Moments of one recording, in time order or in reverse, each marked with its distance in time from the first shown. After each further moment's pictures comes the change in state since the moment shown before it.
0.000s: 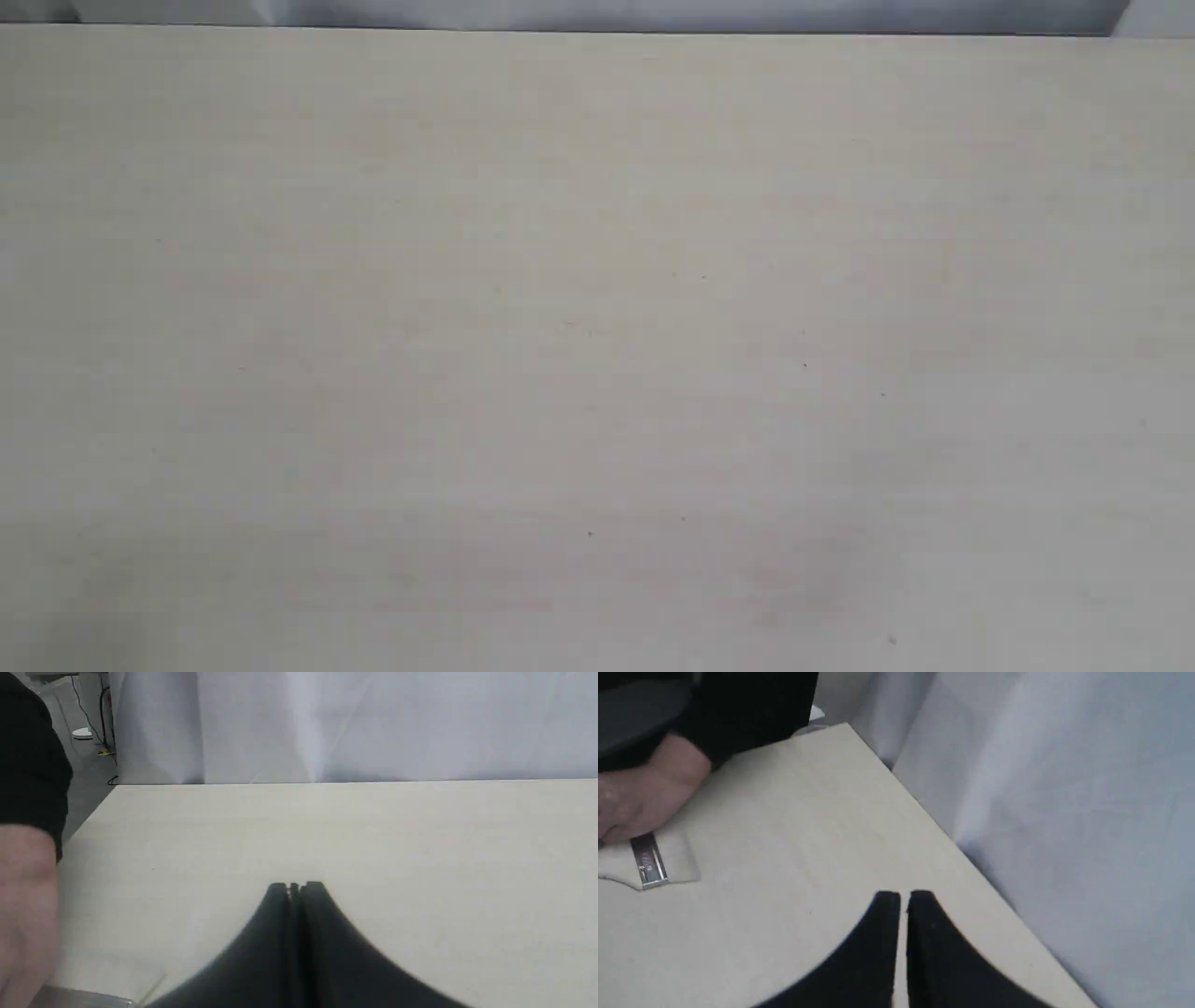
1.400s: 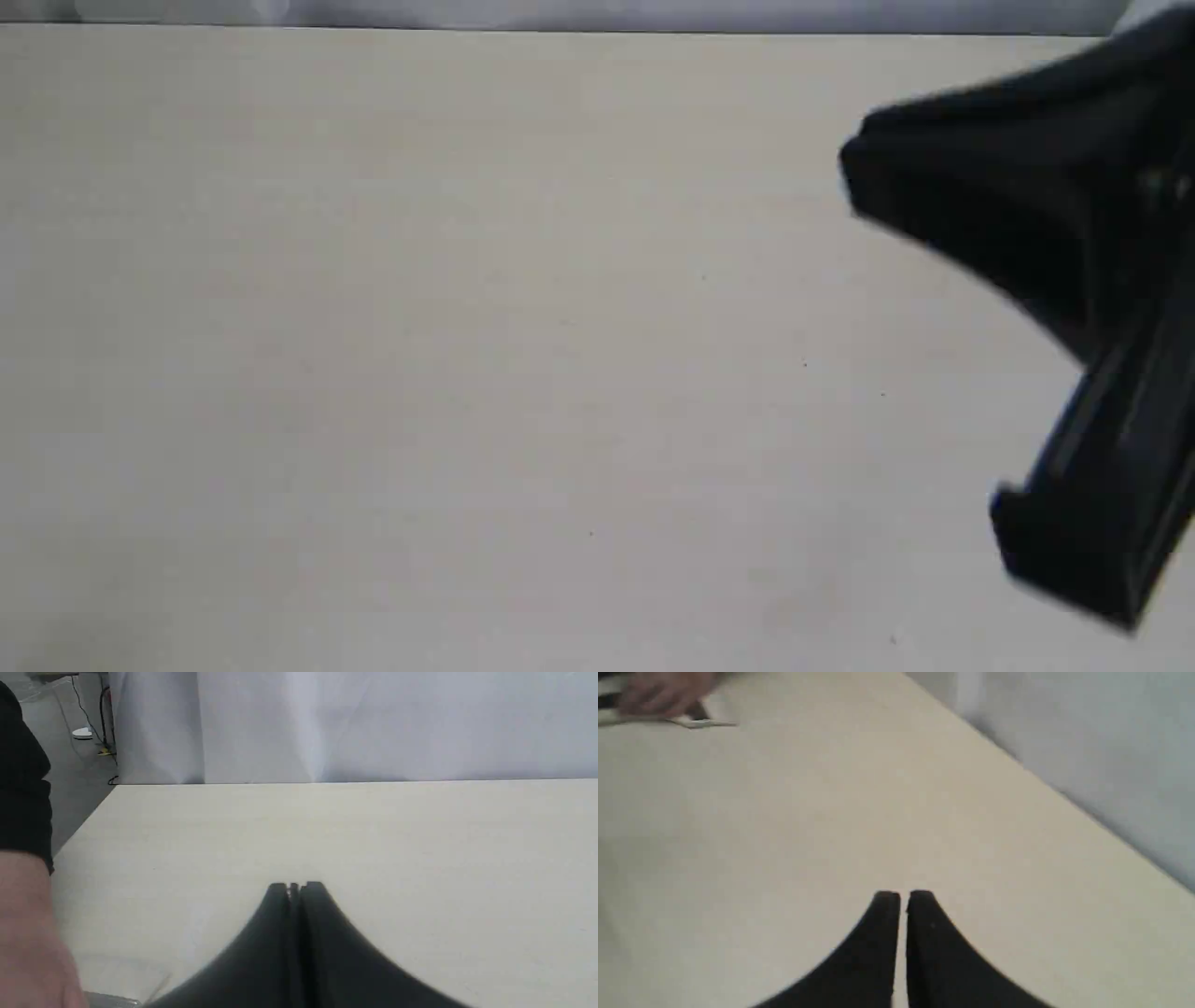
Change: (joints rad) left arm 0.000 0.000 0.000 0.000 0.000 0.000; right arm 0.122 -1.210 1.677 -0.192 -0.408 0.474
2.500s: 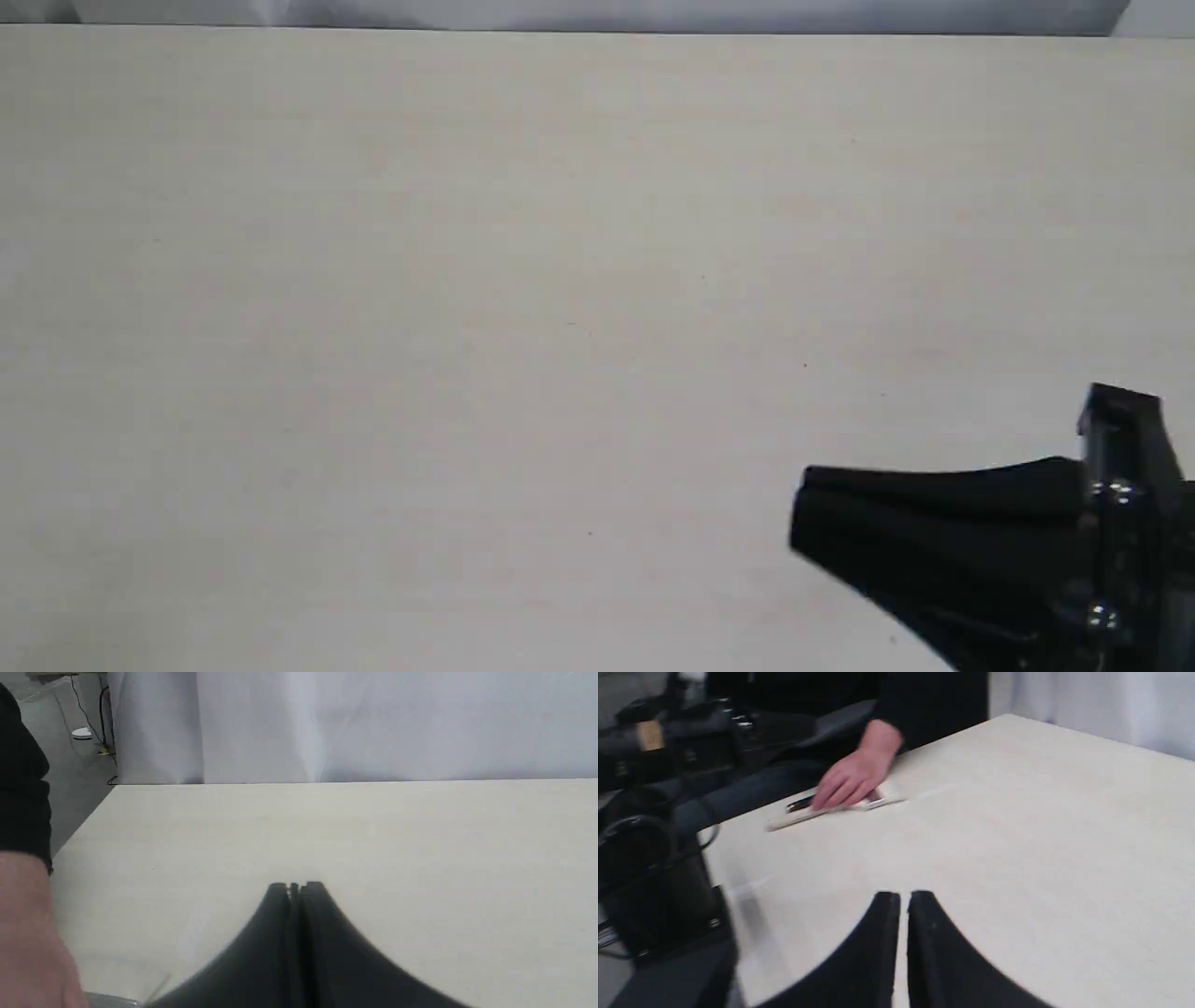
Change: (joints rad) left arm 0.000 0.000 0.000 0.000 0.000 0.000; right arm -0.246 -0.270 0.676 0.370 -0.864 -0.073
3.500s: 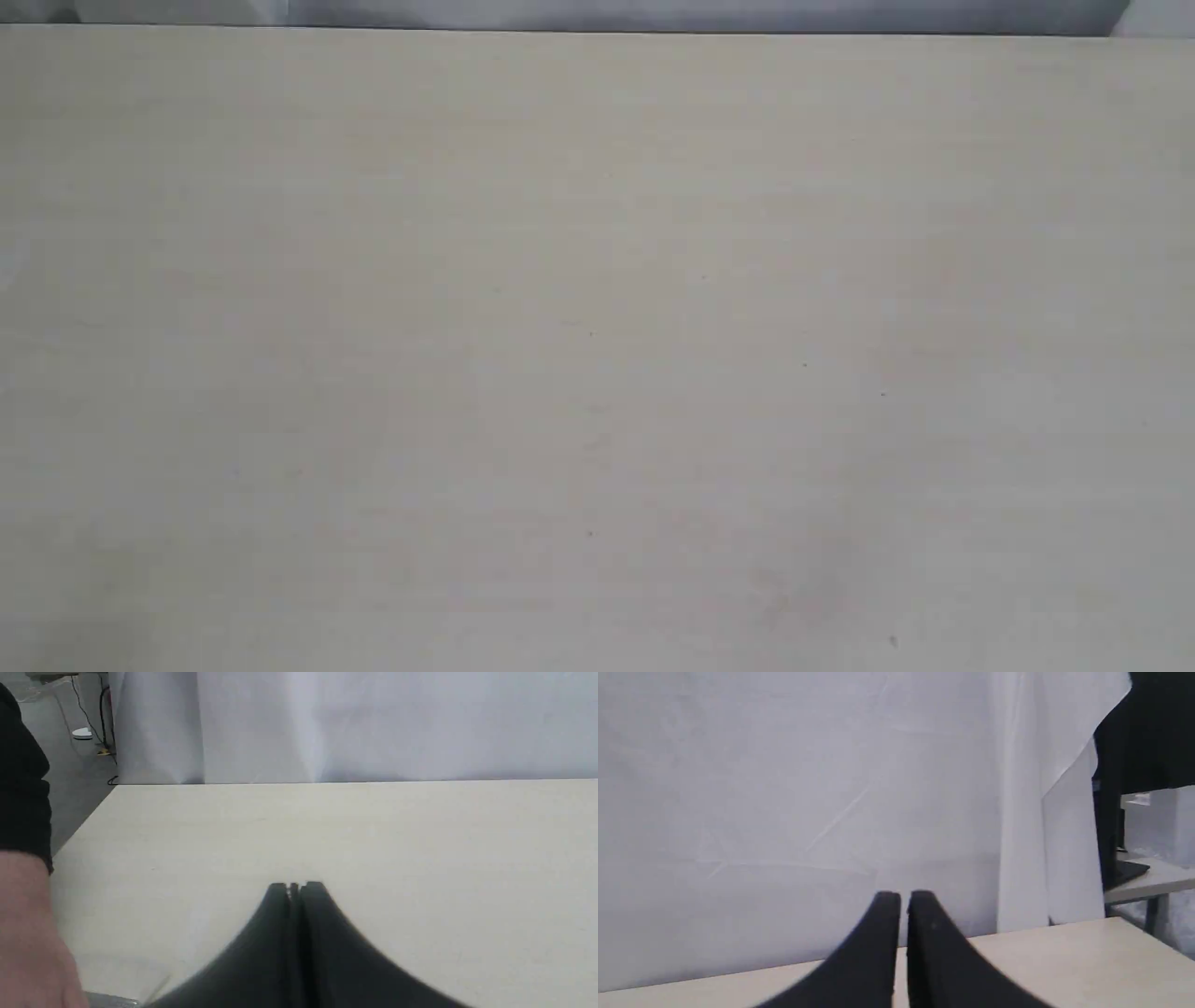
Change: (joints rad) left arm 0.000 0.000 0.000 0.000 0.000 0.000; right arm -1.215 -0.522 0.132 -0.085 0.046 0.000
